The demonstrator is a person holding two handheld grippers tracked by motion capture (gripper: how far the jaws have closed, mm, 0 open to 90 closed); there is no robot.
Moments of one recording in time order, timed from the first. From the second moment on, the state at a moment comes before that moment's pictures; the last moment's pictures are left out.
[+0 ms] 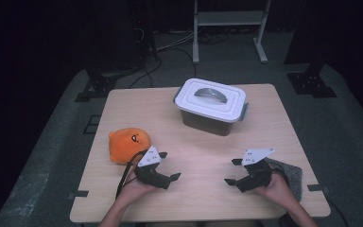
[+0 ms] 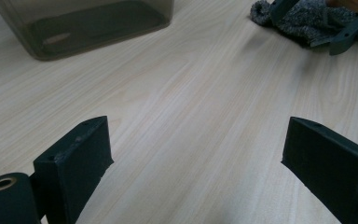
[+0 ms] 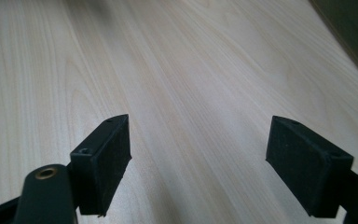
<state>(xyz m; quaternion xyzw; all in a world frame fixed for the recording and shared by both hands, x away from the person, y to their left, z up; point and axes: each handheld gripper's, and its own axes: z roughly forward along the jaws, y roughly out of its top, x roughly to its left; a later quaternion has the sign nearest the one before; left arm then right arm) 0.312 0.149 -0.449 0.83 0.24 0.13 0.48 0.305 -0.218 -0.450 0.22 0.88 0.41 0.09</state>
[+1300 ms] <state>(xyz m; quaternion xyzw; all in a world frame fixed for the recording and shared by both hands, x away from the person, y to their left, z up) 0.308 0.147 -0.451 0.85 0.21 0.12 0.47 0.303 -0.217 -0.448 0.22 0.88 0.41 0.09</state>
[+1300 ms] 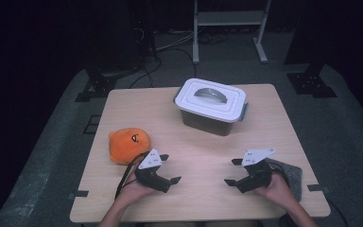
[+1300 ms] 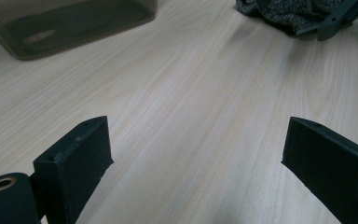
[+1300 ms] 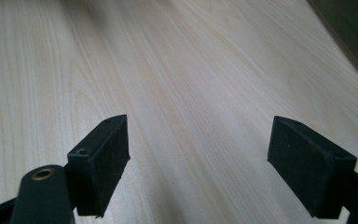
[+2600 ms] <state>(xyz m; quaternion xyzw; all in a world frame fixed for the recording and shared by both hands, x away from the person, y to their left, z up) 0.309 0.152 -0.439 0.84 0.20 0.13 0.48 0.304 -0.218 -0.451 0.22 0.88 0.41 0.08</state>
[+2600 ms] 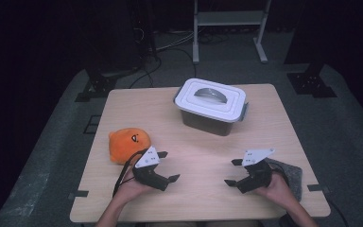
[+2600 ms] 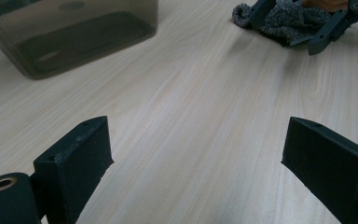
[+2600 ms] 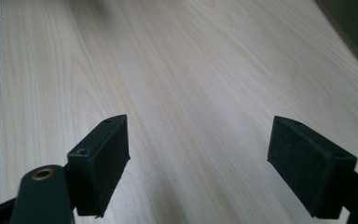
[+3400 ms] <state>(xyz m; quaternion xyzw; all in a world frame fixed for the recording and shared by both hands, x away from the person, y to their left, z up) 0.306 0.150 -0.442 0.85 0.18 0.12 0.48 0.301 -0.217 -0.450 0.22 0.88 0.41 0.09</state>
